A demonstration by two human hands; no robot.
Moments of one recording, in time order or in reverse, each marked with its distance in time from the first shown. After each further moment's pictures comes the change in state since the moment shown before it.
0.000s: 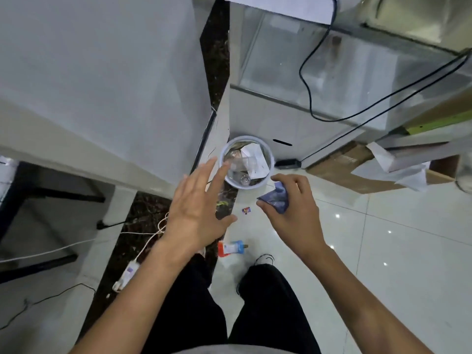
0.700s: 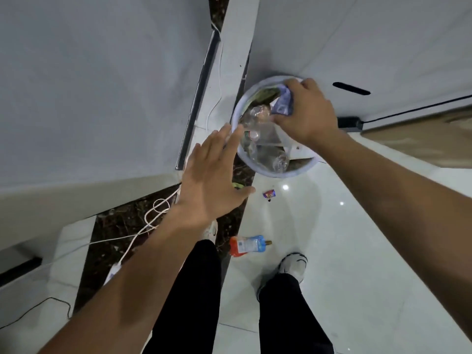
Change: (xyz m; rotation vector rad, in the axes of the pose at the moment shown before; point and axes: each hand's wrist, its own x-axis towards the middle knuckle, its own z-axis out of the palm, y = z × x) left_hand 0.213 -0.162 0.276 -0.038 -0.174 0.009; right_hand 0.309 0.202 0.259 -0.428 -0.239 0.064
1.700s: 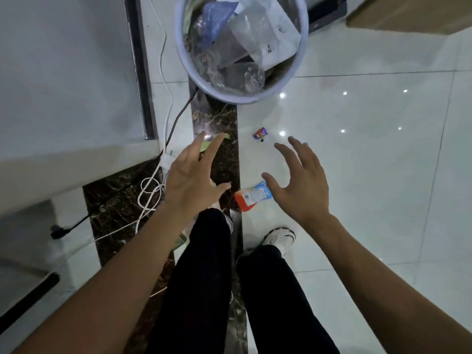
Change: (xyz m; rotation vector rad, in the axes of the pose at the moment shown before) left_hand -0.053 -0.047 0.135 0.107 -0.259 0.144; right_hand -0.259 0.043 0.185 0.209 0.166 0.328
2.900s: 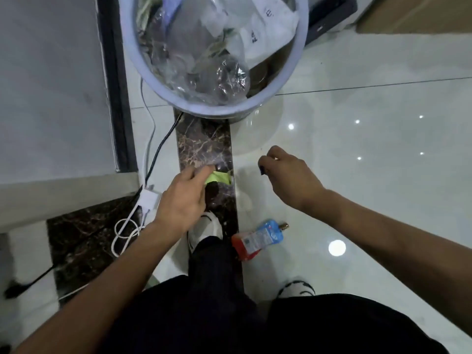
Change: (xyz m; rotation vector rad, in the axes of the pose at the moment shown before) left_hand 0.109 -0.044 0.139 -0.100 0.105 0.086; right_hand 0.132 0.103 0.113 -0.149 -0.251 -0.372
